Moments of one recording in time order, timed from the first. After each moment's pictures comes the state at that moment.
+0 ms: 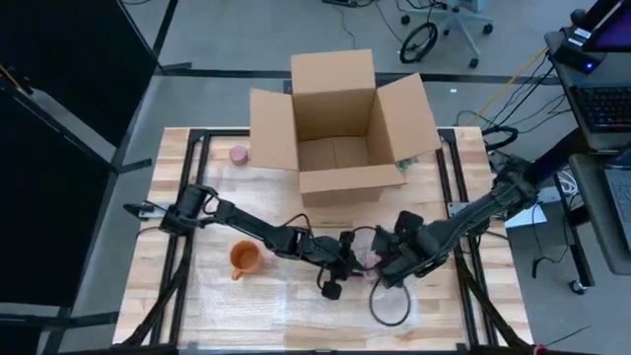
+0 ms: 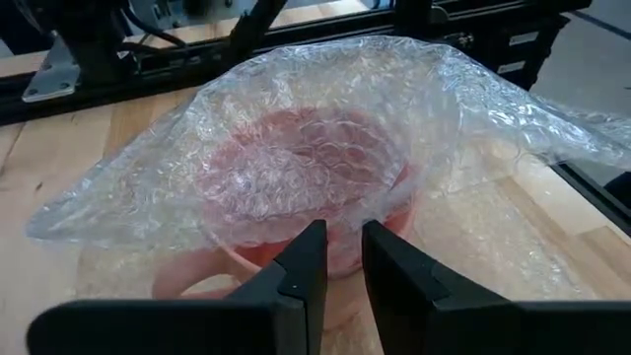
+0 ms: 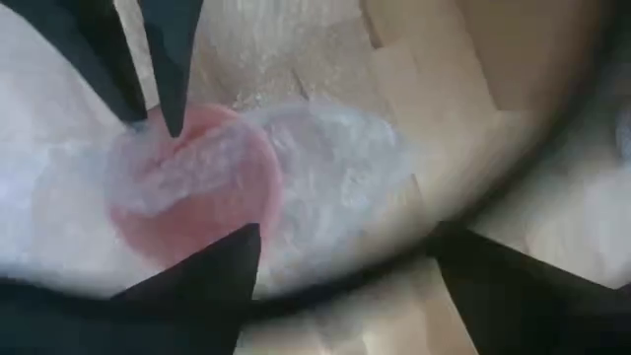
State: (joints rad) left arm -0.24 2.11 1.34 0.30 0.05 0.08; right arm 0.55 1.56 1.44 -1.38 0.29 0.91
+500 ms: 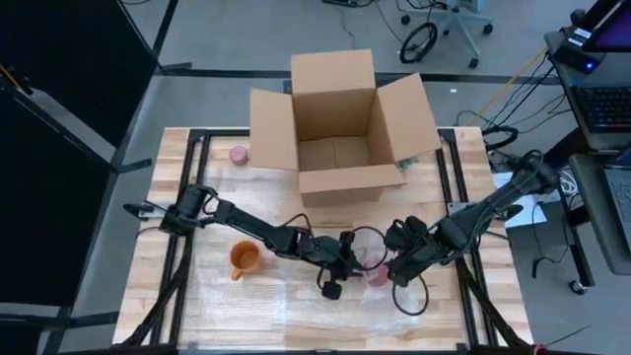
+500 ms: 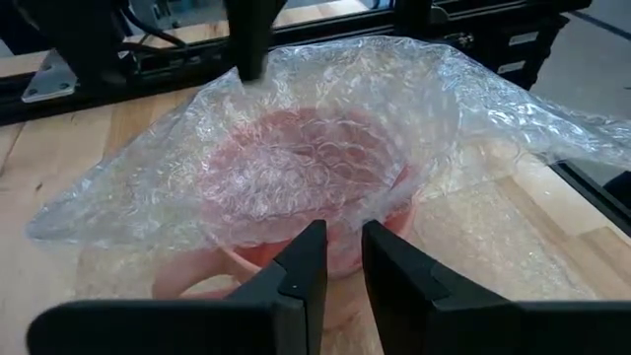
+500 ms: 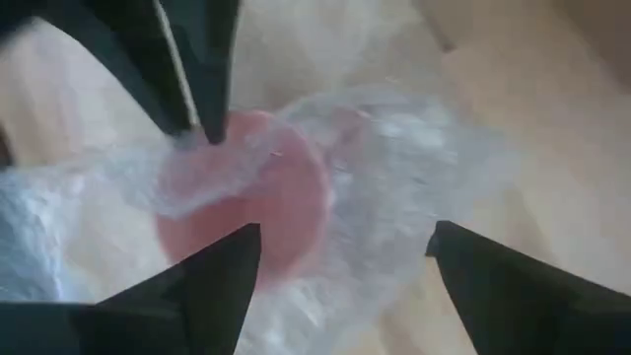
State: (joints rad) left arm -0.24 2.11 1.34 0.30 0.05 0.08; right arm 0.56 1.32 0.99 -0.87 0.28 1.01
